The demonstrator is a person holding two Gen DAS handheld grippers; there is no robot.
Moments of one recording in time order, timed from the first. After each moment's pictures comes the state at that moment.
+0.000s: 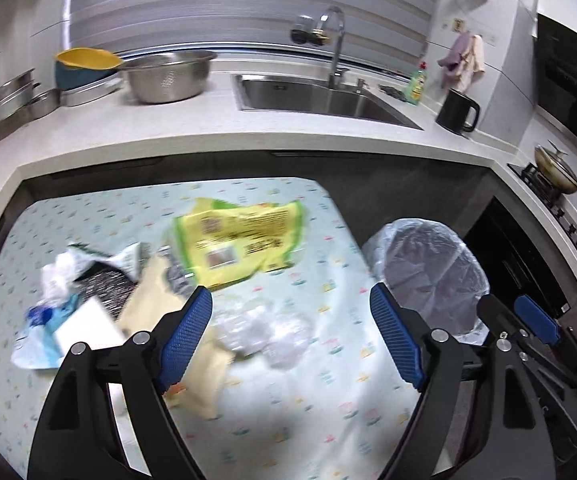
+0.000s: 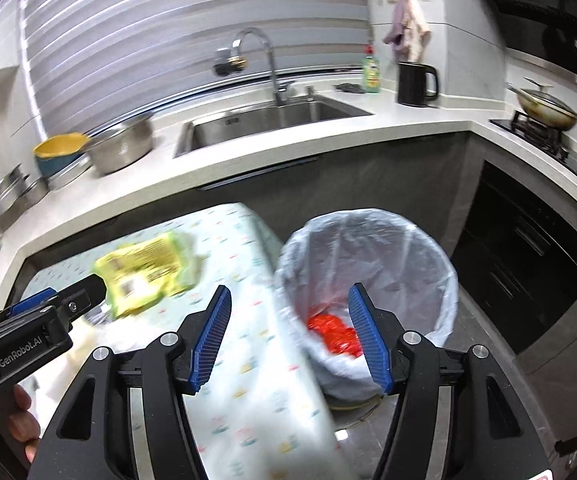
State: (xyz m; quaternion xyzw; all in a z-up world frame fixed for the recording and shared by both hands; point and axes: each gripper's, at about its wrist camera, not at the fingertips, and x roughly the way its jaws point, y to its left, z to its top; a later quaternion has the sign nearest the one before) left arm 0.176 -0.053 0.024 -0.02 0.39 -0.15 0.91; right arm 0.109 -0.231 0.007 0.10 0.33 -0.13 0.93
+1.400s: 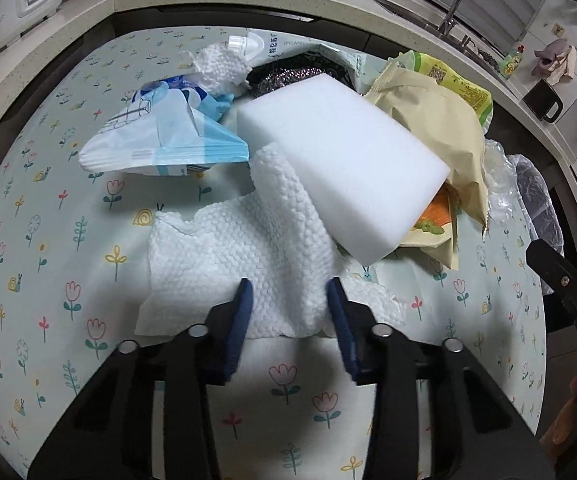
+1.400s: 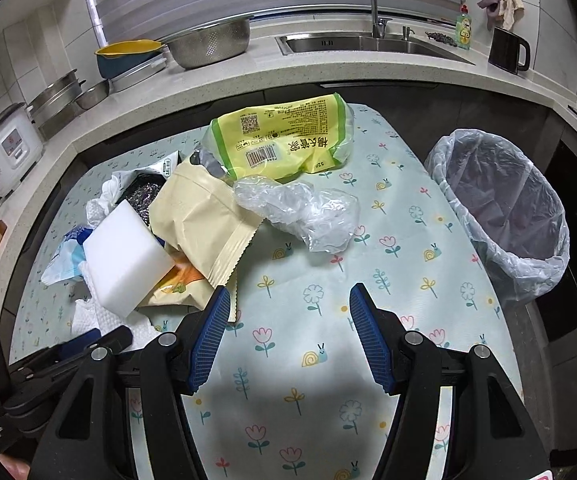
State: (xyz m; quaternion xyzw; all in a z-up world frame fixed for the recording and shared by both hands) left arm 0.145 0.122 -0.109 -0.09 0.52 -0.07 0.85; right arm 0.124 -0.087 -0.069 0.08 0.43 -0.03 0.90
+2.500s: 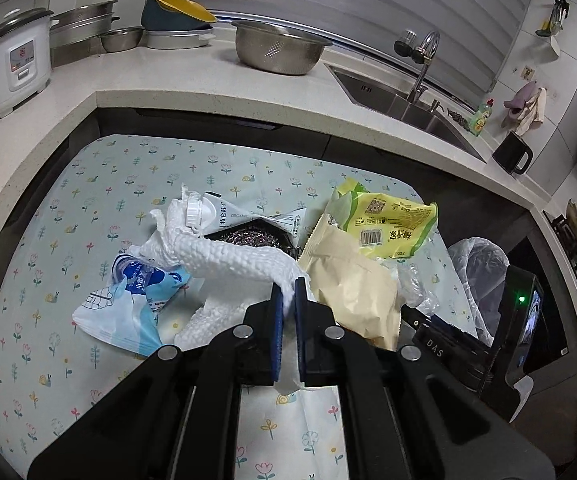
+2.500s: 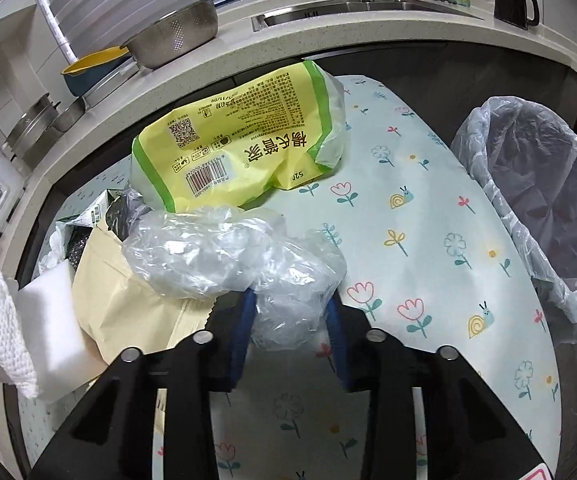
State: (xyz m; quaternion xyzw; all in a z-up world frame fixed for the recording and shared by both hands) left arm 0.186 0.104 -0.008 -0.10 0.42 -0.09 0.90; right arm 0.213 -0.129 -0.117 0.16 0.45 -0.01 0.88
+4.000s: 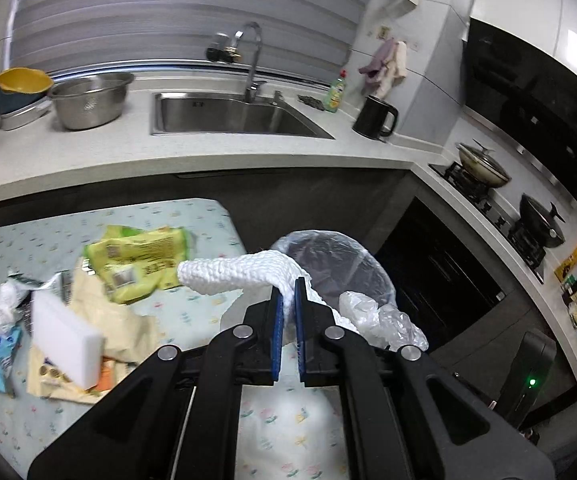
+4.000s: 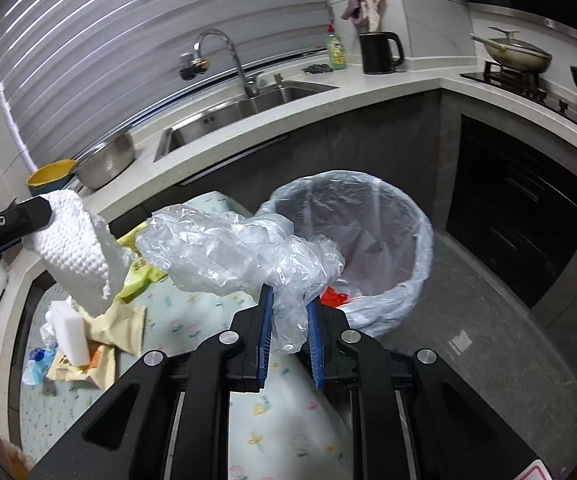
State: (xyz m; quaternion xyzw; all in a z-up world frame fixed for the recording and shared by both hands) left arm 0.145 -0.126 0.068 -0.03 0.36 -0.30 0.88; right arm 0.062 -0.298 -0.029 0.20 0.33 -0.17 0.91
